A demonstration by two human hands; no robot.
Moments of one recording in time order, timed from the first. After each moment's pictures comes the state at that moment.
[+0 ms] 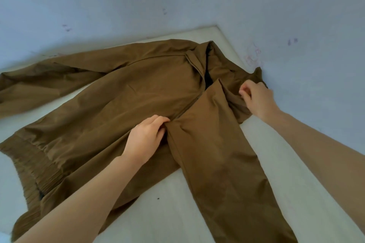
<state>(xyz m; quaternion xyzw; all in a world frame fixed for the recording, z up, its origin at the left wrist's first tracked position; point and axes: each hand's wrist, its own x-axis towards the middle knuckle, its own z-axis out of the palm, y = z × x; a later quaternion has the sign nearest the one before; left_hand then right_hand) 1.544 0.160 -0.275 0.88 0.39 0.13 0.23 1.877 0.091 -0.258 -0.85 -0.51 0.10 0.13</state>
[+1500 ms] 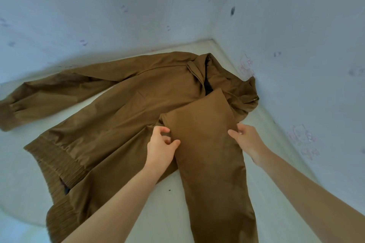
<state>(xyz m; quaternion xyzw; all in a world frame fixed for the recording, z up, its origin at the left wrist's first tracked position) 1.540 0.113 -0.235 0.58 0.58 0.17 0.54 1.762 0.016 -0.225 -0.84 -0.24 0.38 0.31</state>
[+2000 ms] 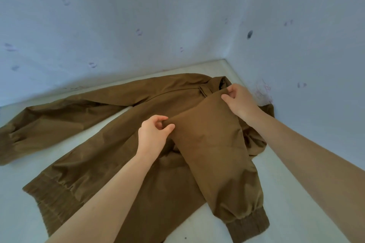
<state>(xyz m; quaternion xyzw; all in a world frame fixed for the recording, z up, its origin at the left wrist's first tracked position) 1.549 0.256 -0.217 0.64 0.57 0.22 0.46 1.796 0.212 -0.175 -0.85 -0.40 0.21 0.27</state>
